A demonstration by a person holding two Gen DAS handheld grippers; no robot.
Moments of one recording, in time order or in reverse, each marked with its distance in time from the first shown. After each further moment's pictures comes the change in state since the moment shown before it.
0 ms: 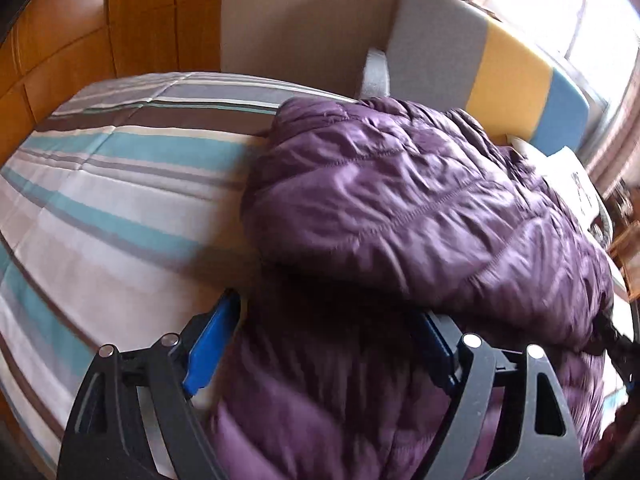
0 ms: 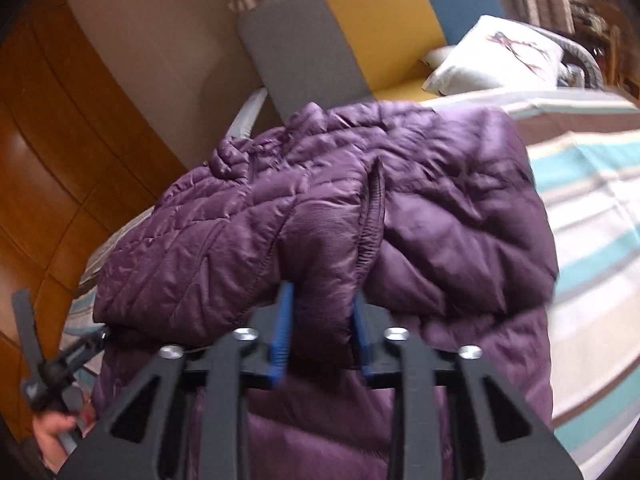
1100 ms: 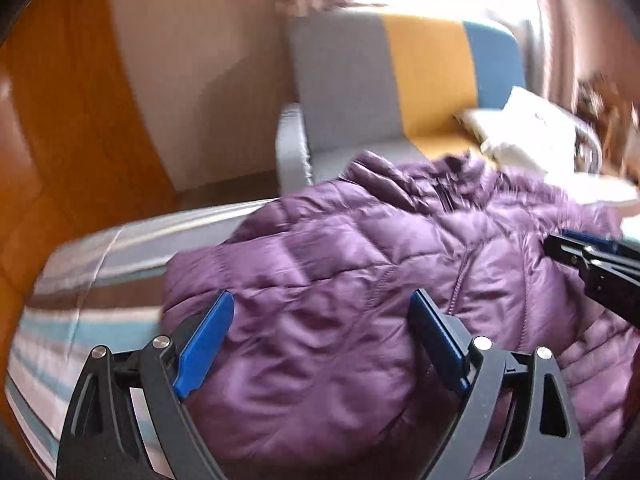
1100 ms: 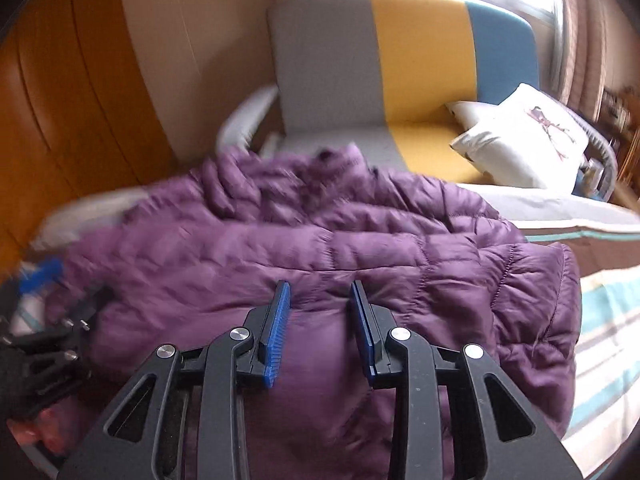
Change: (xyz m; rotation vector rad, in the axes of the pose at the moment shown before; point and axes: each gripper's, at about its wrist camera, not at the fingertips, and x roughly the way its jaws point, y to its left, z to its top) left arm 0.014 -0.125 0.037 0.494 -0.191 0.061; right arm 0.069 0.058 0.056 -0.266 0.004 -0.192
